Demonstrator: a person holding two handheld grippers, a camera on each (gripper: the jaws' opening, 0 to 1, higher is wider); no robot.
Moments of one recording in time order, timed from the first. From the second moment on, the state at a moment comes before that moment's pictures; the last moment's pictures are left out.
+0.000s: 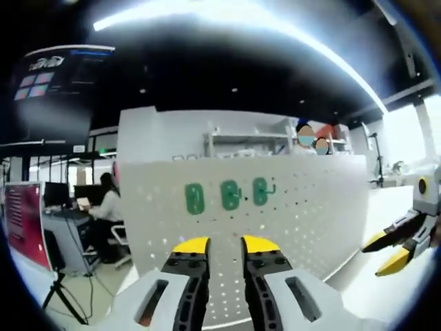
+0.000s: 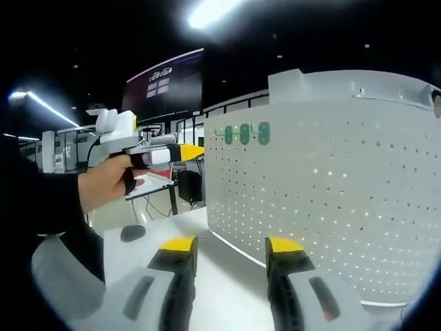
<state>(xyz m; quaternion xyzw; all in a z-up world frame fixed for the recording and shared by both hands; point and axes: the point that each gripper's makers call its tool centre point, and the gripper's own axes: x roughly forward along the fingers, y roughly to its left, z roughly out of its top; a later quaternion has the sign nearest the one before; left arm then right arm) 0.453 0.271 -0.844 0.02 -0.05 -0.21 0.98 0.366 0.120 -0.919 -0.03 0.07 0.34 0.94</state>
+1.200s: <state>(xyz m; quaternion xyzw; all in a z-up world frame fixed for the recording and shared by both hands) 0.412 0.265 -0.926 0.01 0.01 -0.22 0.97 0.343 0.178 -1.008 -0.07 0.18 0.39 0.90</state>
